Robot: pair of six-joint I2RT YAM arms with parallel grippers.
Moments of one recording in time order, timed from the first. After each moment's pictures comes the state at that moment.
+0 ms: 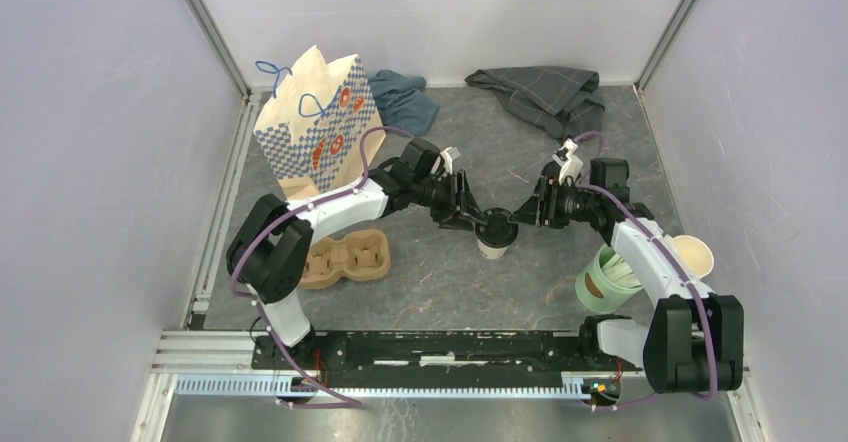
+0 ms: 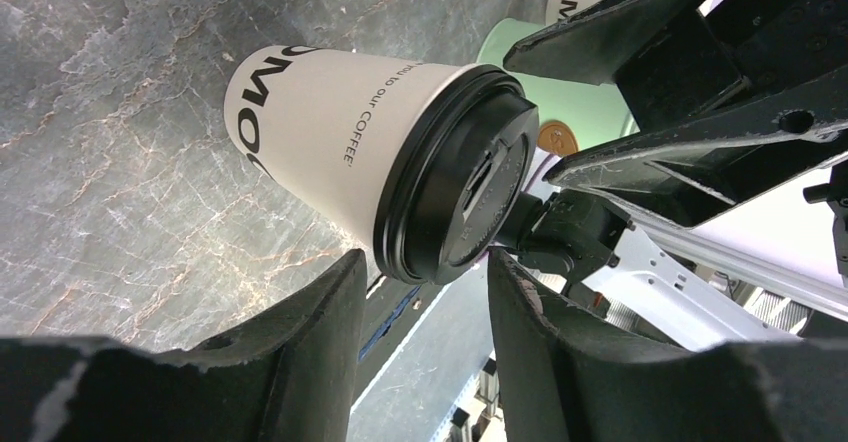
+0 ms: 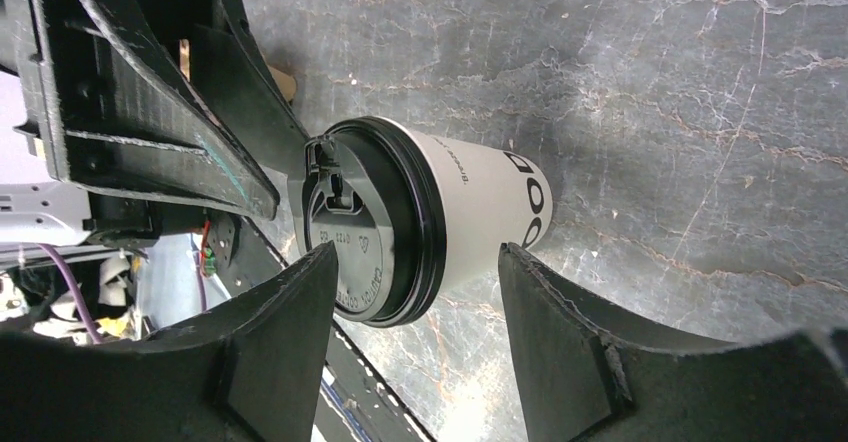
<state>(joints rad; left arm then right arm) -0.72 1.74 1.16 -0.16 0.61 -0.91 0.04 1.18 0.70 -0.34 -0.81 0.24</state>
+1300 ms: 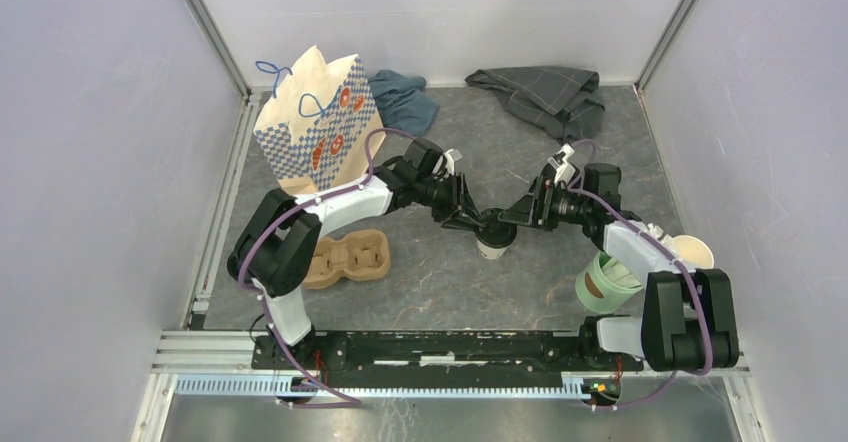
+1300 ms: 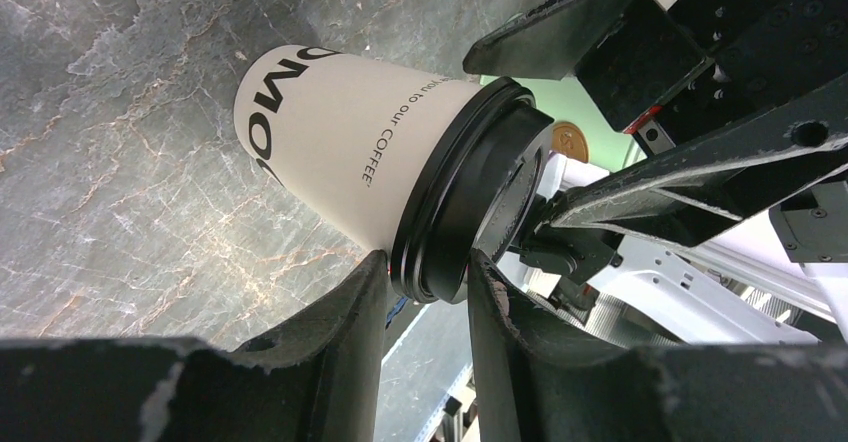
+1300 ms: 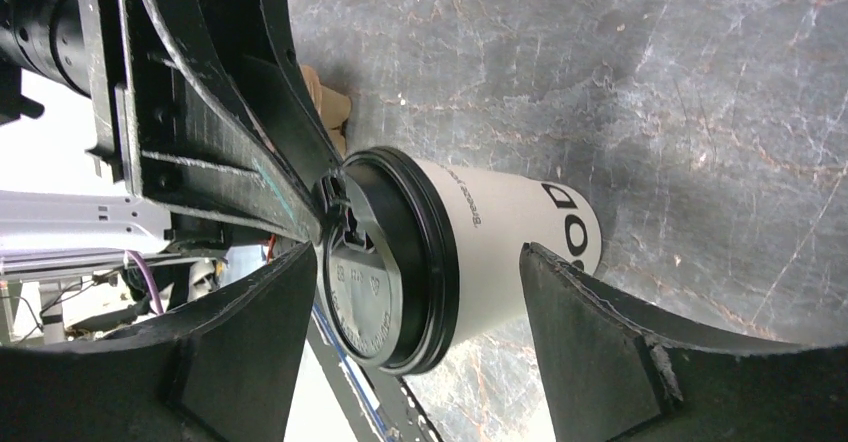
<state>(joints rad) -0.71 1.80 1.20 -0.19 0.63 -0.91 0.04 1.28 0.58 -0.01 -0.92 0.45</state>
